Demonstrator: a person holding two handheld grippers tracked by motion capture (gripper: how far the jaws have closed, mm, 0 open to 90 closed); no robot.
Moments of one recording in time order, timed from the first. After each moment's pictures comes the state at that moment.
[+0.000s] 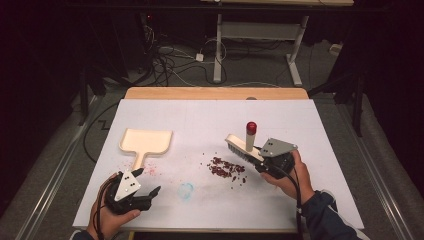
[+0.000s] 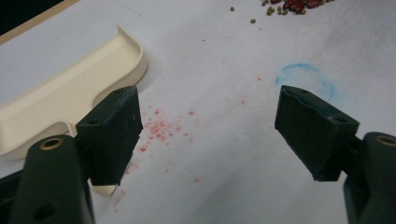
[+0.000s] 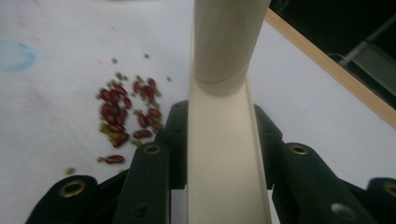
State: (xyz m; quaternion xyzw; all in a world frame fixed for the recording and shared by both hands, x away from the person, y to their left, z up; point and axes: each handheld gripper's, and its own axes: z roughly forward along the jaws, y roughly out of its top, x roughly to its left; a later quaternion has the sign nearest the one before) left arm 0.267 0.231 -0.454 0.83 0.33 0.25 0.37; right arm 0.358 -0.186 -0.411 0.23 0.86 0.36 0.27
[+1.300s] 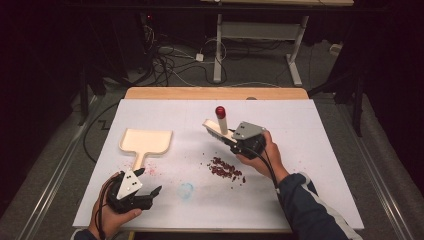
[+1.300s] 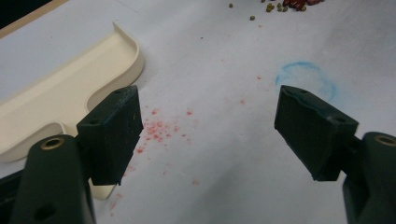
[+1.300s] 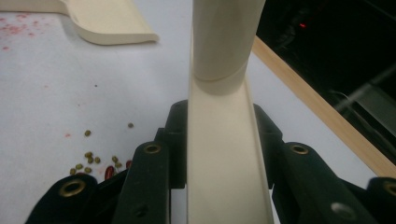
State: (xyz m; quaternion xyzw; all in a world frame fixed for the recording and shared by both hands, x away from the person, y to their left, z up) left arm 0.271 0.229 -0.457 0.83 0.33 0.25 0.36; right arm 0.418 -0.121 -0.414 0.17 0.86 0.40 0.28
